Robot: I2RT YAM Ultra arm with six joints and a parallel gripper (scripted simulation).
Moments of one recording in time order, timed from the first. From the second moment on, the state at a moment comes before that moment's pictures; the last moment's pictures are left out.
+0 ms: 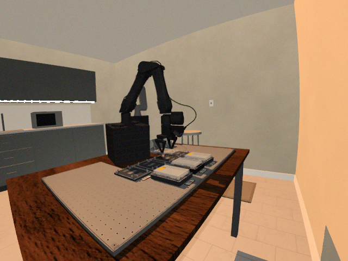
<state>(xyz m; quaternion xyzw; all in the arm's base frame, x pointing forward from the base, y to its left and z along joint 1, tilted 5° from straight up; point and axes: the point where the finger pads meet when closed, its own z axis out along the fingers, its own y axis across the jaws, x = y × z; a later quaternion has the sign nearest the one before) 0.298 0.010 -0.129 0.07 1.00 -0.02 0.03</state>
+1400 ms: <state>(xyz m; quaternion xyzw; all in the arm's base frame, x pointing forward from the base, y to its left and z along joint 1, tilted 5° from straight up) 0.454 -0.073 -0.112 0.07 1.00 -0.02 0.05</state>
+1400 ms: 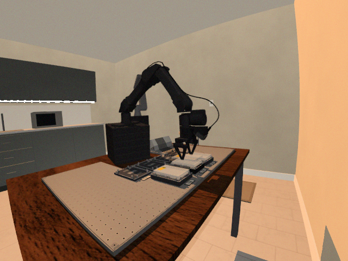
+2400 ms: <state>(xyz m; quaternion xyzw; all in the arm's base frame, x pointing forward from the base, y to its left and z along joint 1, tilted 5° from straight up) 0.450 -0.072 -0.112 0.07 1.00 -0.02 0.03</state>
